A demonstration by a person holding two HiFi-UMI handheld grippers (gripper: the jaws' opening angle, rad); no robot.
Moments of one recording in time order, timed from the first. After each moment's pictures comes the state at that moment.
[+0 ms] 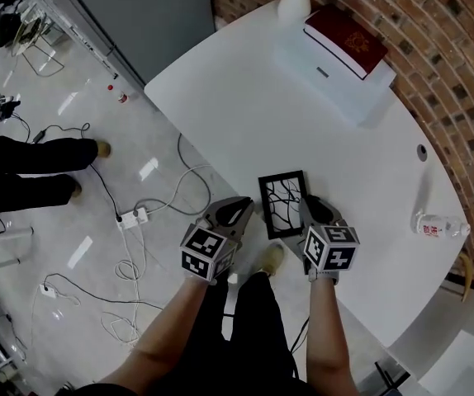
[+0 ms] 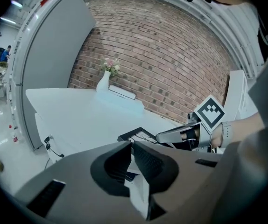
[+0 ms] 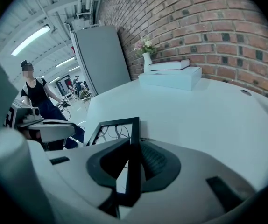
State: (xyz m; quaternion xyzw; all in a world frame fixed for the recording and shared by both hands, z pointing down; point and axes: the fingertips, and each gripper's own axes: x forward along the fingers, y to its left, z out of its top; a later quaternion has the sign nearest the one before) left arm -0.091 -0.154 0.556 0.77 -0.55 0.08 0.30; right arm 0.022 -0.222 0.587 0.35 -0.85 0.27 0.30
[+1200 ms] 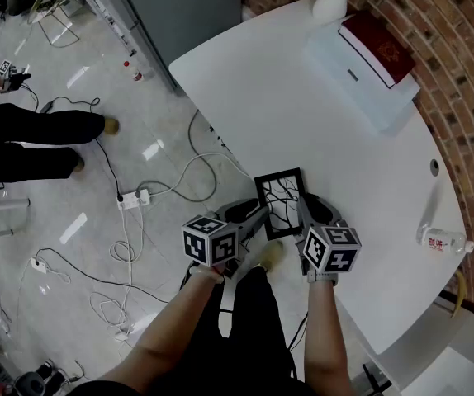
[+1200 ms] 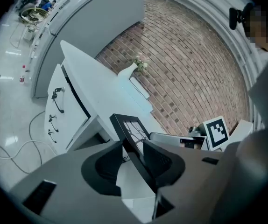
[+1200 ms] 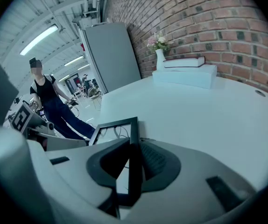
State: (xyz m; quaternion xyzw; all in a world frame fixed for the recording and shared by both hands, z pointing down) left arm -0.097 -0.124 0.593 0.69 -0.53 -0.06 0.48; right arm -0.025 -0.194 0.588 0.29 -0.87 0.27 0.31
